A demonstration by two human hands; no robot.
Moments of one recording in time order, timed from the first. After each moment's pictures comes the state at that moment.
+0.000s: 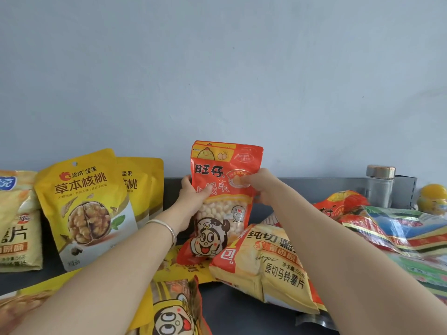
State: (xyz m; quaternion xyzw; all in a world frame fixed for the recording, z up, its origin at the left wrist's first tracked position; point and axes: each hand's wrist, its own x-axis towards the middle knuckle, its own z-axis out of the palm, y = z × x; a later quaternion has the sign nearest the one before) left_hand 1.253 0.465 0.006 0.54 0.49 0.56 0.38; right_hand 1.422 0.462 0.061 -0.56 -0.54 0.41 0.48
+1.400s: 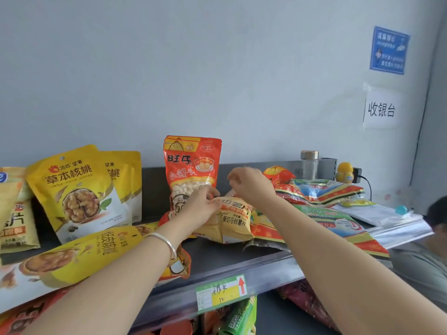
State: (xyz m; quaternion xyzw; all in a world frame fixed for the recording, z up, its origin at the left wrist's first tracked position) left_hand 1.314 0.315 -0.004 0.76 0.47 0.40 0.22; right_hand 1.462 0.305 0.035 -0.63 -0.71 -0.09 0.32
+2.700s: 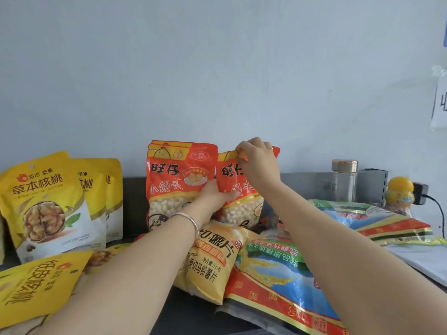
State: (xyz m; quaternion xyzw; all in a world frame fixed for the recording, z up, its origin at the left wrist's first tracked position) left_hand 1.408 0.425 0.028 0.64 0.52 0.47 0.33; right_hand 1.525 0.432 0.076 -0.51 -0.71 -0.16 0.46
